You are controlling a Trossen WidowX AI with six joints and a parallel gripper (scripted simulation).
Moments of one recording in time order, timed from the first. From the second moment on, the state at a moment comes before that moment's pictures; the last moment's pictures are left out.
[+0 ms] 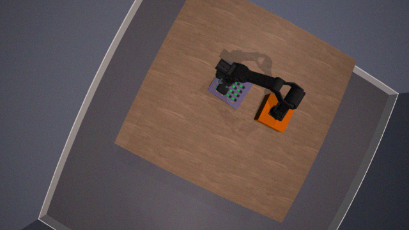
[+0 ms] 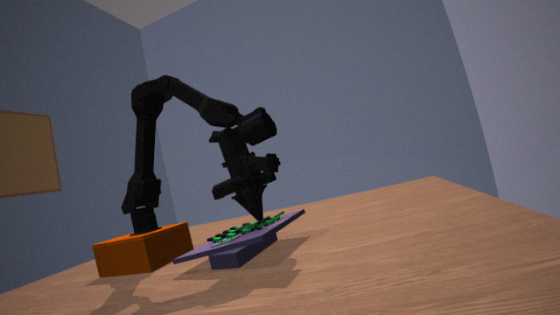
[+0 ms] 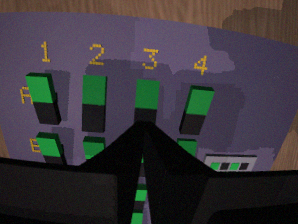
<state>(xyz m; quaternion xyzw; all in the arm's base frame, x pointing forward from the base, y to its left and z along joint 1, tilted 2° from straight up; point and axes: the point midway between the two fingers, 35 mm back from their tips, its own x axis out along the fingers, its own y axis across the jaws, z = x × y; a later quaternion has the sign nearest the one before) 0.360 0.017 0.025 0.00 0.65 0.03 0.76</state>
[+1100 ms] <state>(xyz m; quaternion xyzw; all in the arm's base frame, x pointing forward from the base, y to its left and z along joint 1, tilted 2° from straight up) 0.360 0.017 0.022 0.00 0.65 0.03 0.76</state>
